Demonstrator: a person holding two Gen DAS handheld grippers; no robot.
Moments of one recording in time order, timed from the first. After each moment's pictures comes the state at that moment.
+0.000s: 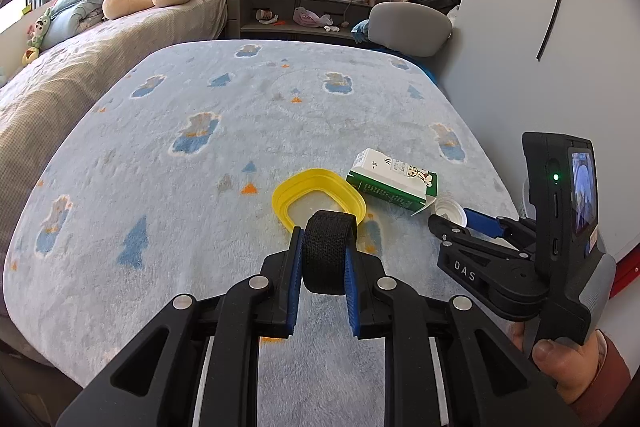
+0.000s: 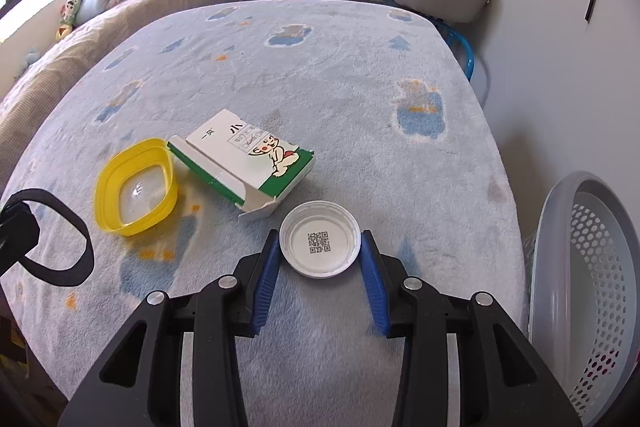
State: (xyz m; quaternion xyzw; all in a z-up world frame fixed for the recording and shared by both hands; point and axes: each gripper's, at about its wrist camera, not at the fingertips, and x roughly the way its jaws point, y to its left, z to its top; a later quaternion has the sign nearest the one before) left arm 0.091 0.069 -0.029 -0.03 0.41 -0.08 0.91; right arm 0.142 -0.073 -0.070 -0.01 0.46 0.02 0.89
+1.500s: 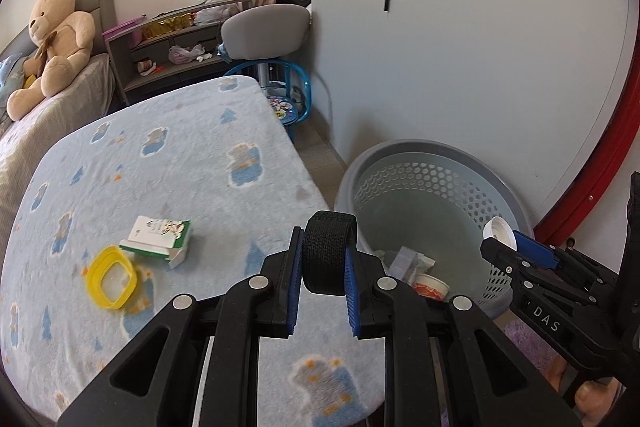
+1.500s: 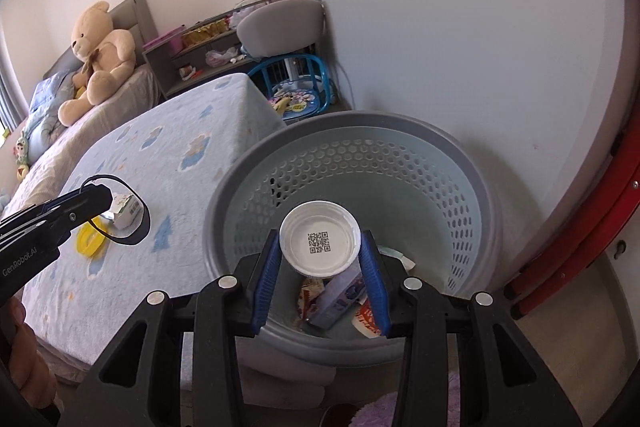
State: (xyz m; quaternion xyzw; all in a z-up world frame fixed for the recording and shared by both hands) left arm 0.058 -0.151 0.014 0.09 0.38 -0.24 0.89; right arm -0.023 -0.293 -0.012 0.15 0.37 -0.12 0.91
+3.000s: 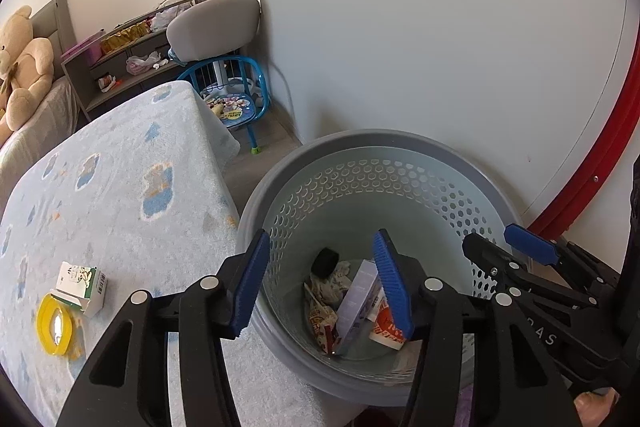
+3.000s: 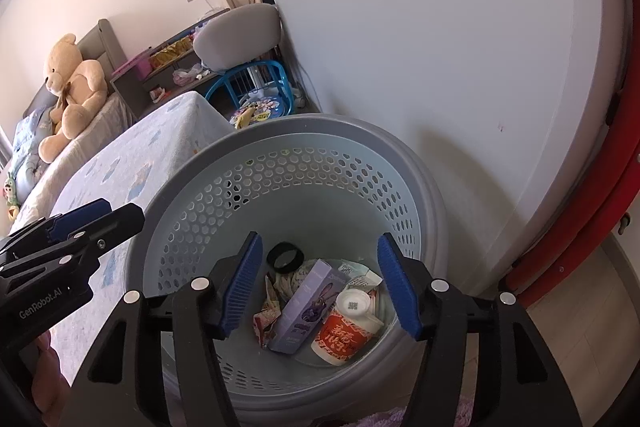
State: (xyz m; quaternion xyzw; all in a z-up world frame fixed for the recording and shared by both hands) left arm 0.076 -0.249 -0.018 0.13 0.39 -0.27 0.87; right arm -0.012 -0.359 -0.038 0.20 0.36 -0.15 0.90
